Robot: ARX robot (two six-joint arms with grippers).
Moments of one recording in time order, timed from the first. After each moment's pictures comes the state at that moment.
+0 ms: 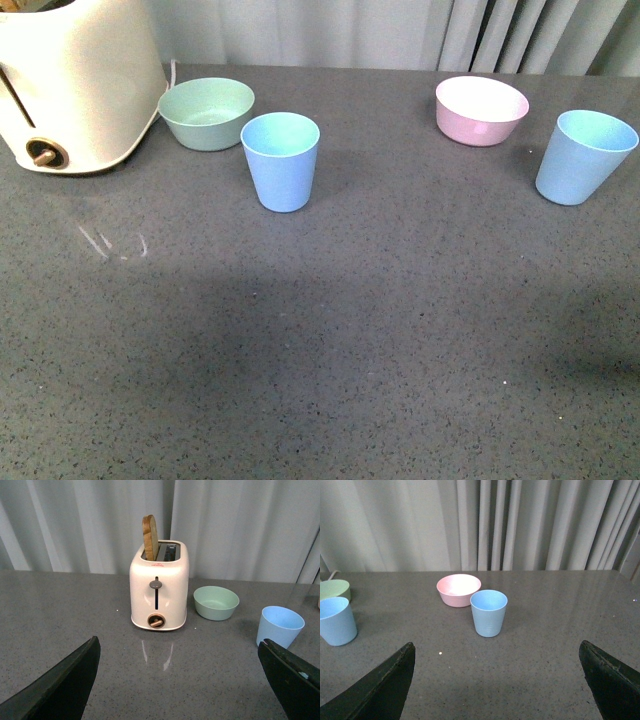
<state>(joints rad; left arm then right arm) 0.00 0.01 0.02 0.00 0.00 0.00 0.00 0.01 0.02 0.00 0.00 -0.01</state>
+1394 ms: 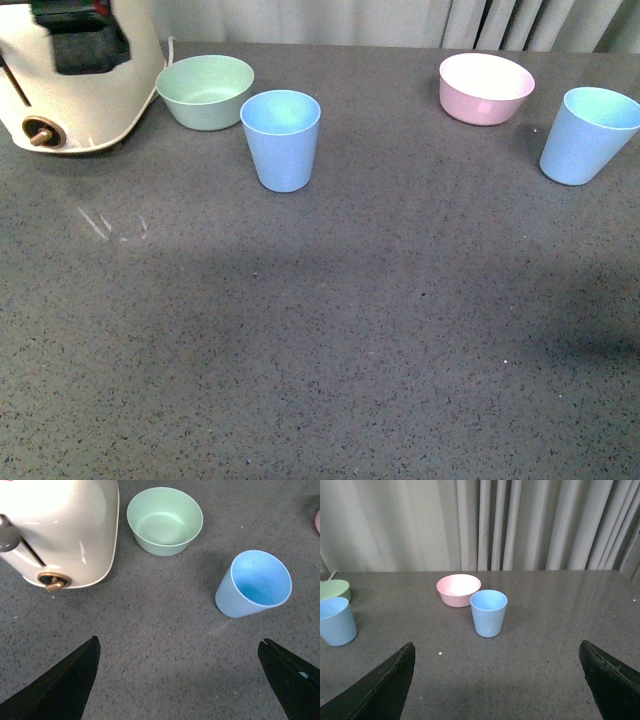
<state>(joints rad) -0.26 1.51 0.83 0.08 -0.05 -0.19 0.00 0.00 0.02 0.00 0.00 -0.01</state>
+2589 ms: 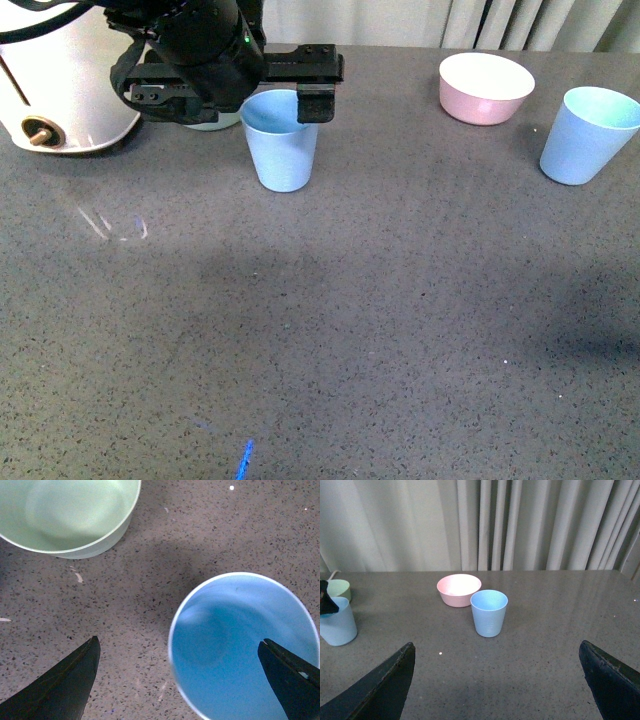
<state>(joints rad) -0.42 2.16 1.45 -0.13 -0.11 -0.28 0.00 0.00 0.02 0.00 0.00 -0.01</state>
